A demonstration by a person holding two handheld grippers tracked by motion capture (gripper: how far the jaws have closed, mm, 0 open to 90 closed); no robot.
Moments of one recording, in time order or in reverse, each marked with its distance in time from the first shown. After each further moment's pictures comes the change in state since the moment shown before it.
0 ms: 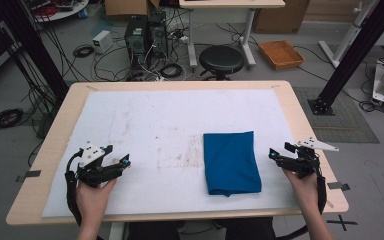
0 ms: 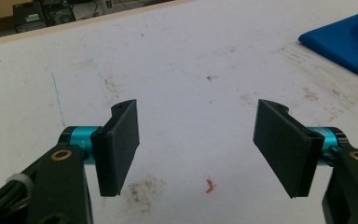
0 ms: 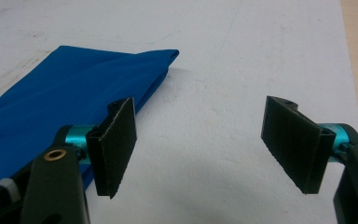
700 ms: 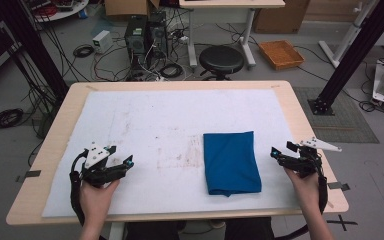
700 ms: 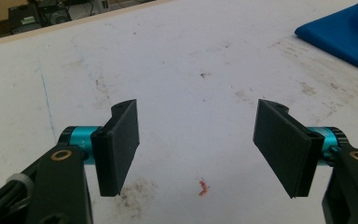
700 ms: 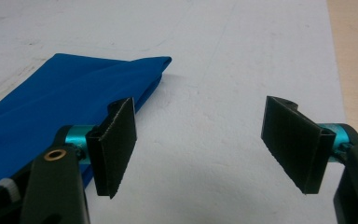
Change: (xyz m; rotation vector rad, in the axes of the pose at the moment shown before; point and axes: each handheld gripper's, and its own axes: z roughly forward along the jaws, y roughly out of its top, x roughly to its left) left arm -0.006 0.000 0.005 0.000 -0.008 0.025; right arm -0.003 0.001 -0.003 -0.020 -0.015 0.010
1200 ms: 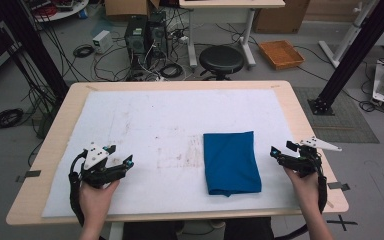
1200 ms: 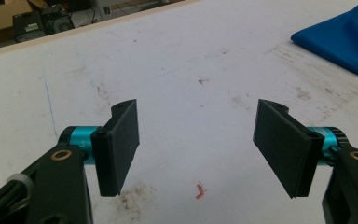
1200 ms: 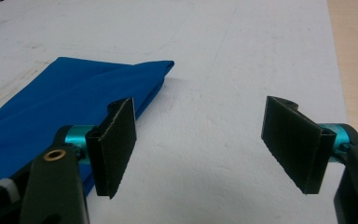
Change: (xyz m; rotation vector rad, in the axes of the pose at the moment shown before) left arm -0.003 0.003 -0.005 -0.016 0.005 0.012; right arm 0.002 0.002 0.000 -0.007 0.003 0.005
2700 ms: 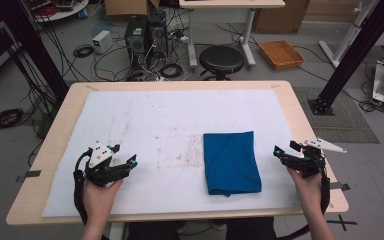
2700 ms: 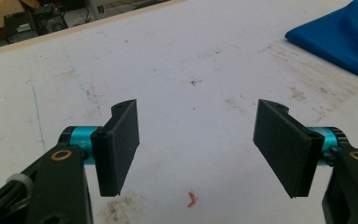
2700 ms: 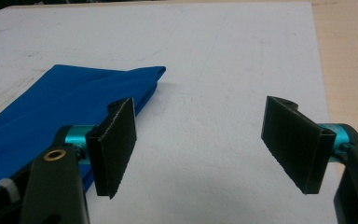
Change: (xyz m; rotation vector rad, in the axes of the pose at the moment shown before) left arm -0.005 0.003 0.009 0.008 -0.018 0.013; right arm -0.004 0.000 -0.008 -0.024 -0.018 0.017
